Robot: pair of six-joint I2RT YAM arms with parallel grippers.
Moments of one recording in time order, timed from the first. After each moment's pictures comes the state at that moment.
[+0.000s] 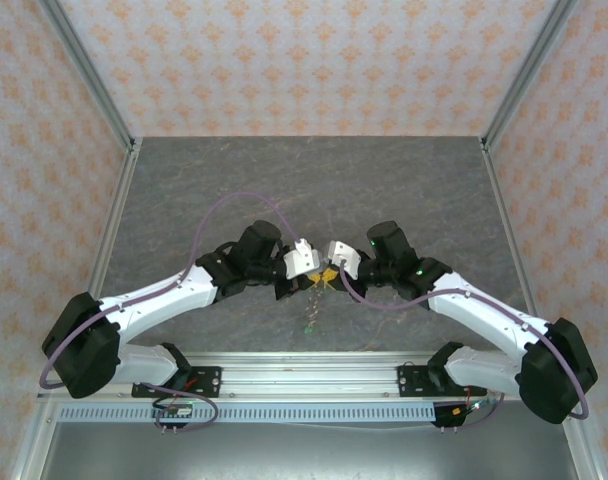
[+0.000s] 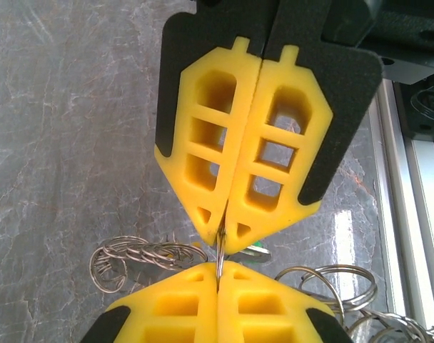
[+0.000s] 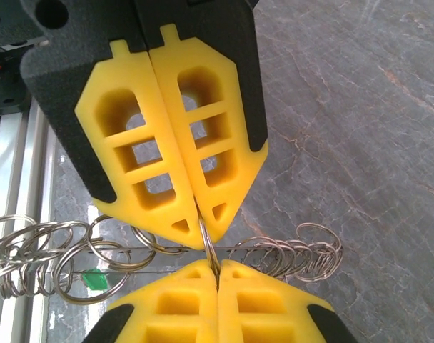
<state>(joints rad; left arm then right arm) -0.73 1.30 0.79 -0.17 0.47 0.38 0.66 1.12 0.68 -0.27 -0.54 -0.46</state>
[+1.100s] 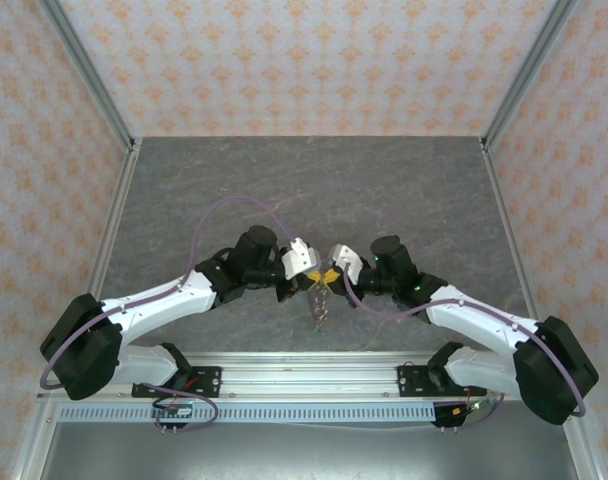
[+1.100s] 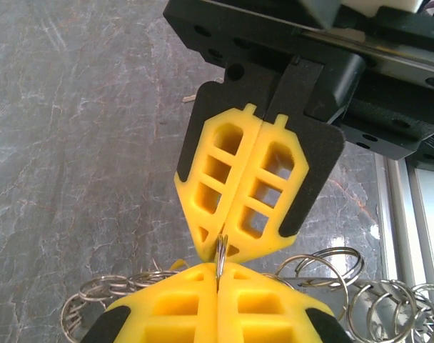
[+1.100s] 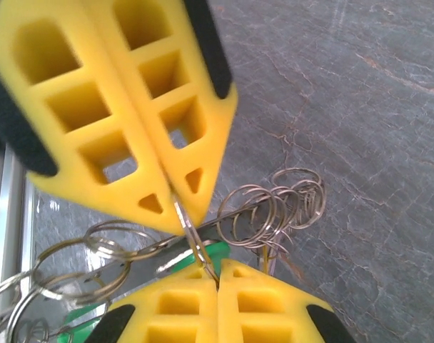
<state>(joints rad) -0.73 1.29 0.71 -0.03 0.47 0.29 0.66 1.13 0.50 0.05 -0.52 -0.25</state>
